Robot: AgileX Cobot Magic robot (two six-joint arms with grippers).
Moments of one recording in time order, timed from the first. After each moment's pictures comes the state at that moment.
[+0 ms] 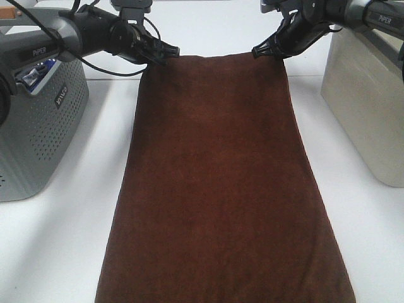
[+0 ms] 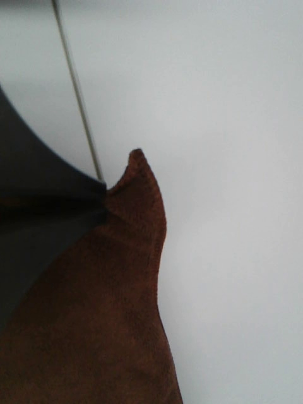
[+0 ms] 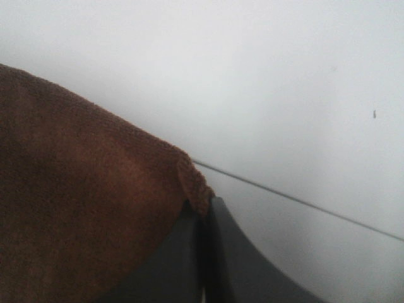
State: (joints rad) left arm -0.32 2.64 -2.30 0.22 0.32 -0.30; right arm 0.21 2.55 -2.26 -0.11 0.53 -0.17
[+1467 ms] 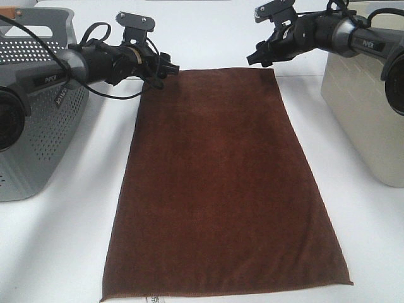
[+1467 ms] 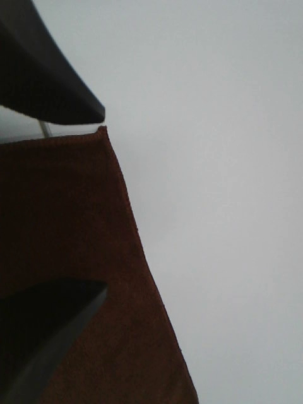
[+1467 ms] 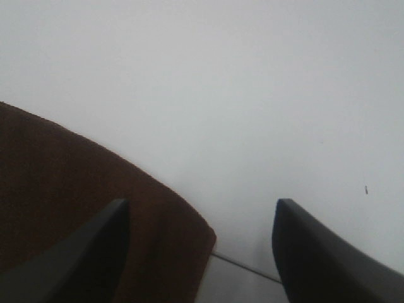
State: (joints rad) left arm -0.30 2.75 -2.30 0.33 0.07 -0.30; right arm 0.21 2.64 -2.26 -0.18 0.24 -0.17
